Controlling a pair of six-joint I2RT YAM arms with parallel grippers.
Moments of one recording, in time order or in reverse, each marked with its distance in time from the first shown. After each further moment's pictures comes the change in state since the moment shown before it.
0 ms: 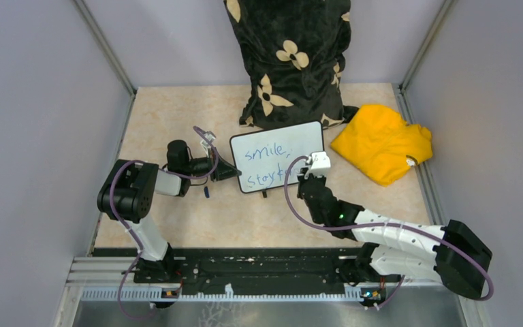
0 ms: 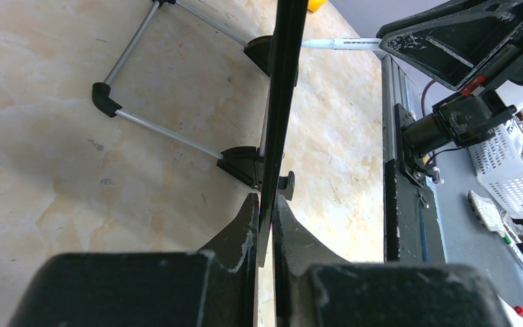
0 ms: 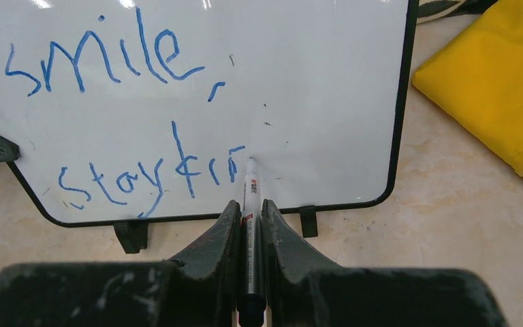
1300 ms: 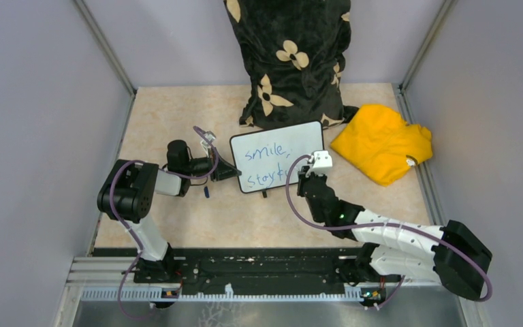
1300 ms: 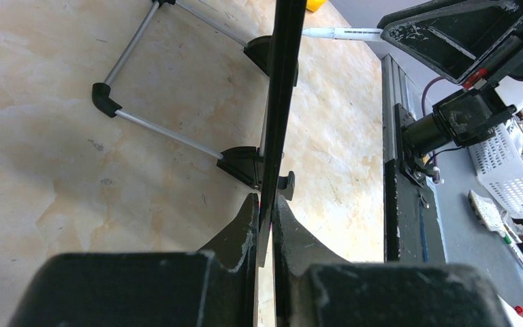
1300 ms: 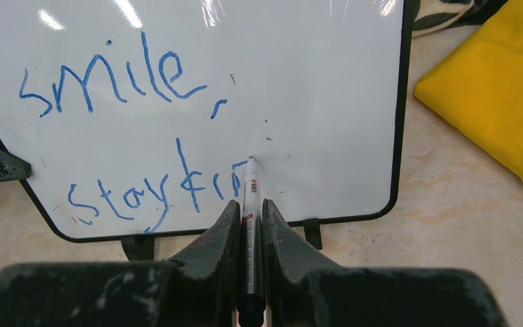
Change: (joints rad) left arm 0.000 0.000 0.000 0.000 0.000 0.003; right arm -0.019 0.002 -0.018 0.072 -0.013 -0.011
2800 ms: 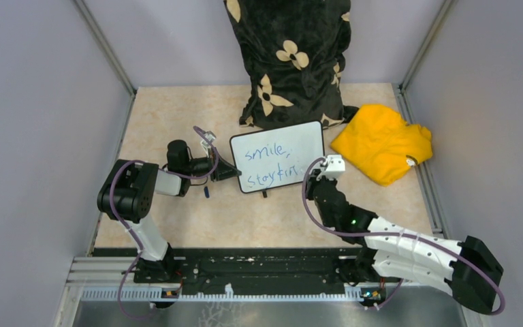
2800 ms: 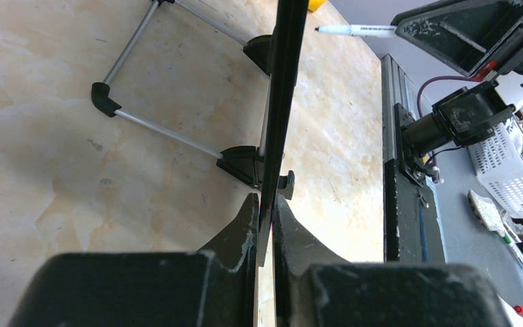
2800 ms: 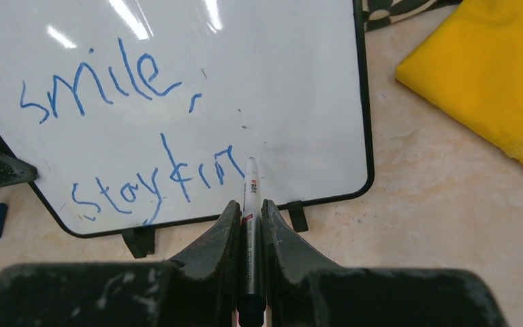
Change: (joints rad) left arm 0.000 0.000 0.000 -0.002 0.000 0.000; right arm -0.007 -0.153 -0.047 -0.117 -0.002 0.079
